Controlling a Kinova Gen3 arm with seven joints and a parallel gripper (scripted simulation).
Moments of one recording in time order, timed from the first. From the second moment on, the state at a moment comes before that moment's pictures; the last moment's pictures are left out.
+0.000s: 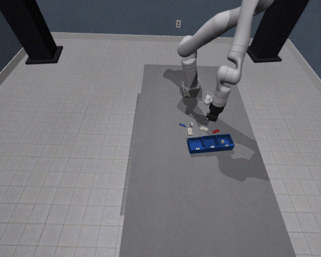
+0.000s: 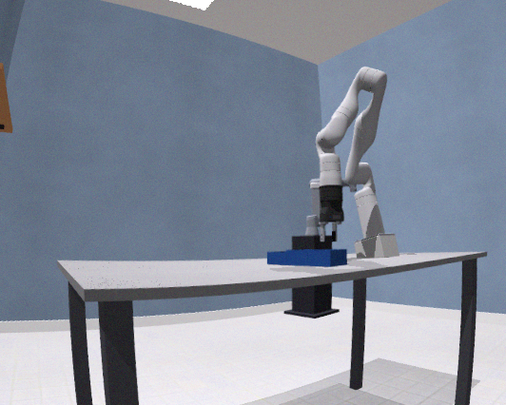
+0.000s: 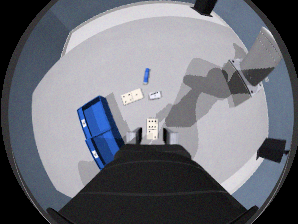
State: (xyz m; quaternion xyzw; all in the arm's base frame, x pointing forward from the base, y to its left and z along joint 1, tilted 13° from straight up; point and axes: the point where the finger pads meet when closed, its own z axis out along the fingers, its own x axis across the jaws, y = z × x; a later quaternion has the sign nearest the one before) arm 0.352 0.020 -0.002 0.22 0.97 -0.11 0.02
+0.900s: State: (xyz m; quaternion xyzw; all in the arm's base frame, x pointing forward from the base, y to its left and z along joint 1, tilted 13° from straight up) arm 0.351 0.004 -0.053 0.21 0.97 -0.11 0.02
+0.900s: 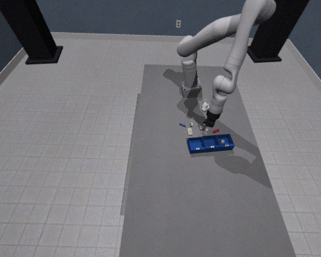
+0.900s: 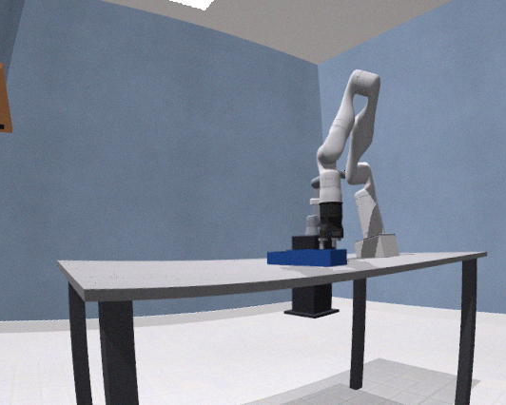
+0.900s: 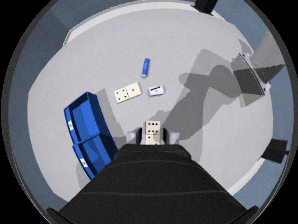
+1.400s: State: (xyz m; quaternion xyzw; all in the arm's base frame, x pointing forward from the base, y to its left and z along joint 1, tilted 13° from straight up) arm 0.351 0.006 -0.056 0.22 0.97 -0.11 0.02
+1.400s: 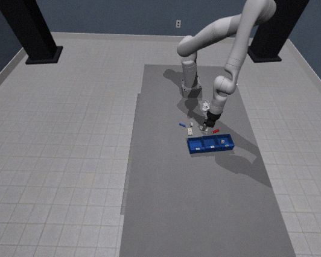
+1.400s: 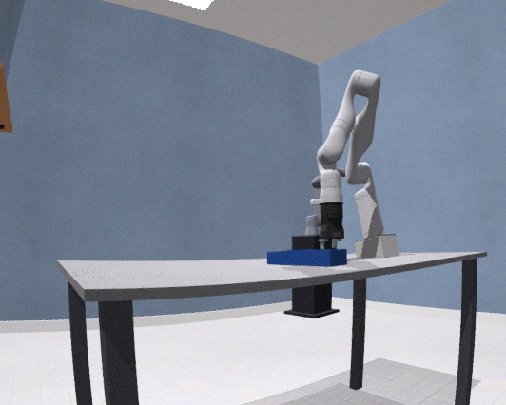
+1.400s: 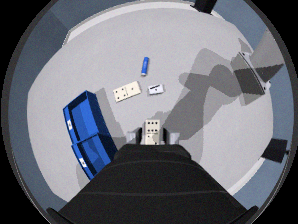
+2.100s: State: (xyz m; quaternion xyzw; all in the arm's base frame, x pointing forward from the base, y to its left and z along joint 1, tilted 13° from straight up) arm 0.350 0.004 -0.066 0.22 0.97 -0.11 0.02
